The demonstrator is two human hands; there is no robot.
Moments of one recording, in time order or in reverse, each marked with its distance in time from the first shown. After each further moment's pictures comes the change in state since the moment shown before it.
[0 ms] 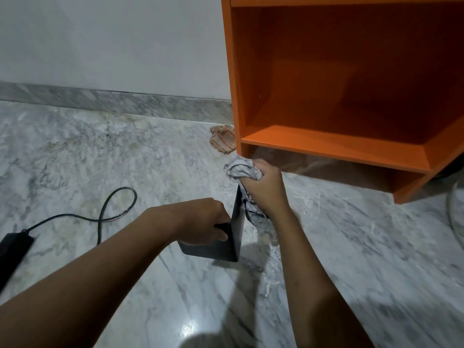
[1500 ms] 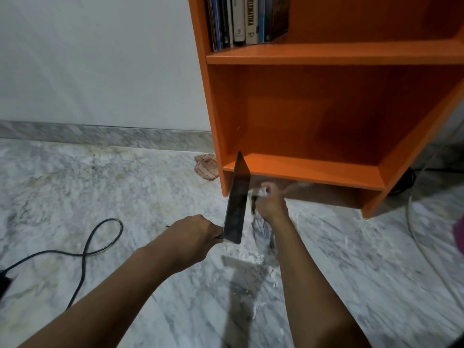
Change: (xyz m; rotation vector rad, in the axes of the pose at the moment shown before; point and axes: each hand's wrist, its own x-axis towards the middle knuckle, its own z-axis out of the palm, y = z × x) left_hand -0.008 0.014 0.003 0.073 0.391 0.043; right_hand 0.020 0.013 -0.043 -0.209 0.123 0.521
